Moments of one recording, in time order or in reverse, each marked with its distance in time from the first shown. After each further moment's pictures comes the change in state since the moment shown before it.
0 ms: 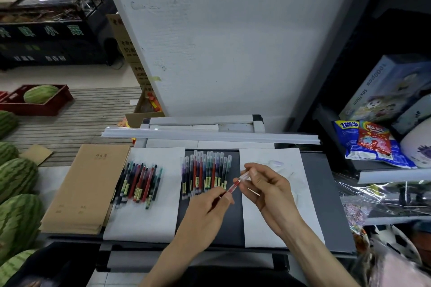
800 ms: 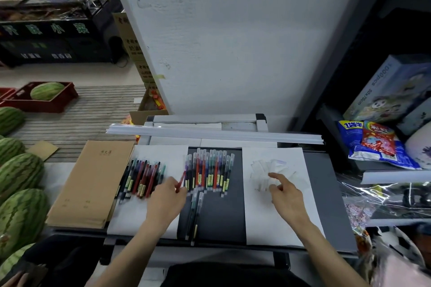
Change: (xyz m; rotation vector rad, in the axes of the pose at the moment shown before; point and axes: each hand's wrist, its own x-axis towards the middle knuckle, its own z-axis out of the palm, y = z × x) left_hand 0.041 -0.098 -0.063 0.552 0.263 -0.362; right_hand 0.035 0.030 -0.080 -1.101 0.287 0.002
